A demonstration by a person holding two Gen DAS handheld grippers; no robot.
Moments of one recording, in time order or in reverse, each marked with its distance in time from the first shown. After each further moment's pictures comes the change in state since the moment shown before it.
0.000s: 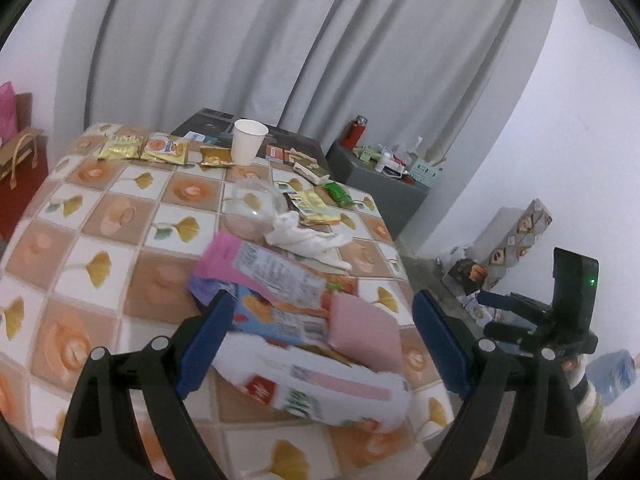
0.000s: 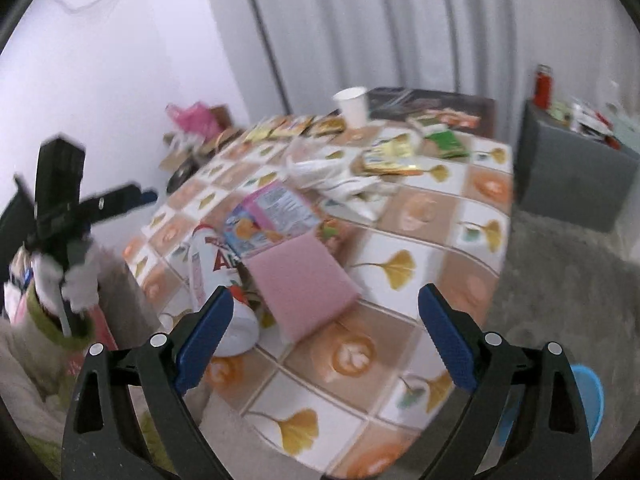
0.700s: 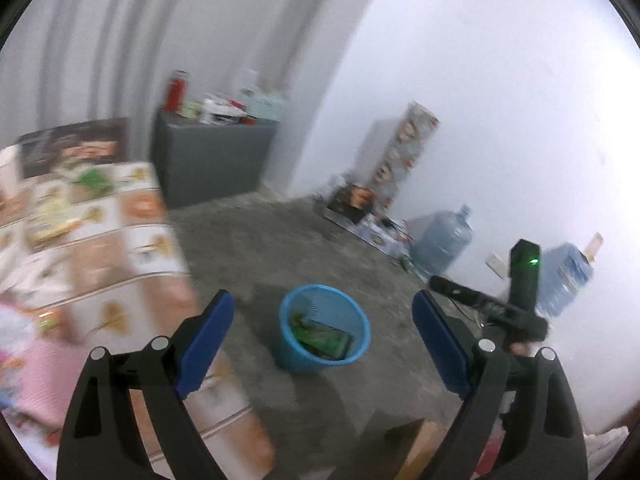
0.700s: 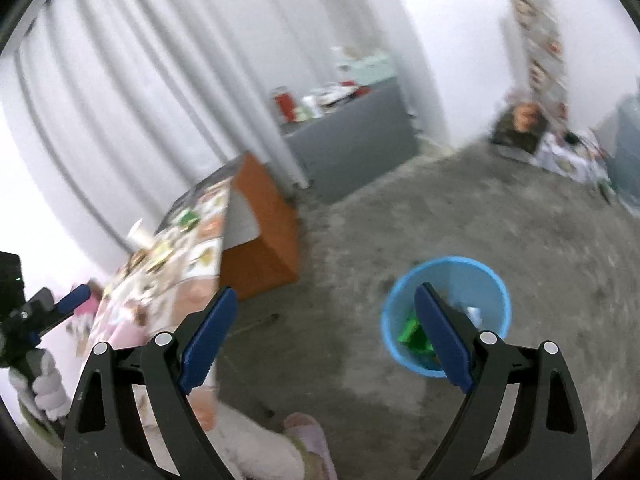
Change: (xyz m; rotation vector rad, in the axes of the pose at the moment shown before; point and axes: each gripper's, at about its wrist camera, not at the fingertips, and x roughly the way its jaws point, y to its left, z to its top) left arm 0.113 -0.263 -0.027 0.283 0.169 -0.352; right arm -0.193 -0.176 -0.168 0.657 -0.328 -0.408
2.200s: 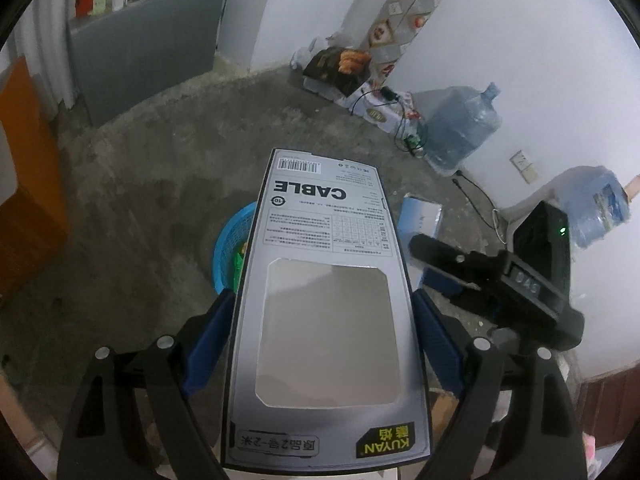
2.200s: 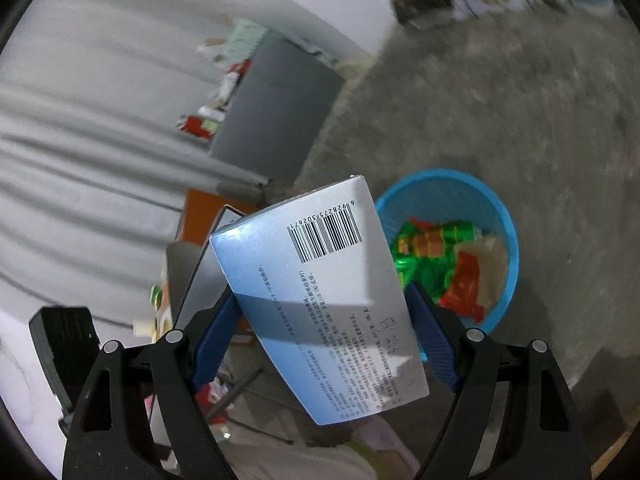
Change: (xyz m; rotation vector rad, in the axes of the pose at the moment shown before) left arm 0.352 -0.091 -0.020 0.079 0.519 -0.022; right arm 0.094 -0.175 -0.035 0.643 0.127 0.058
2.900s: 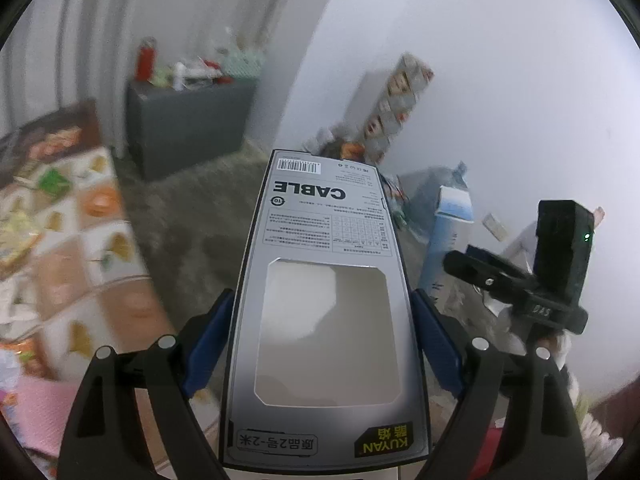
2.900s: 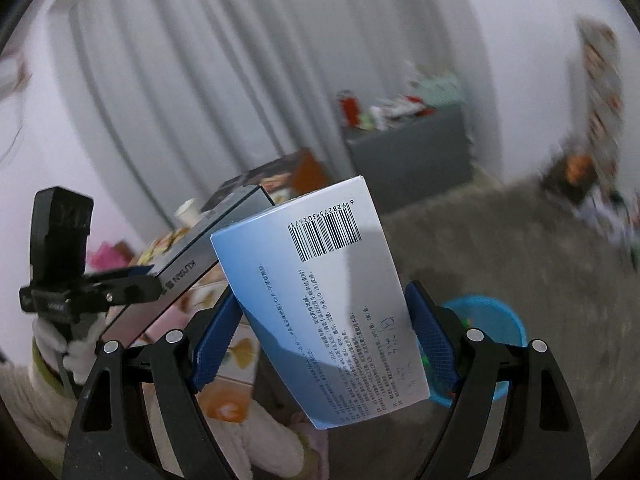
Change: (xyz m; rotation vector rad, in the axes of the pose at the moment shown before) left arm -0.251 0.015 -0.082 -0.013 -0.283 -0.018; right arm -0.093 0.209 -0.091 -0.761 -0.073 0.021
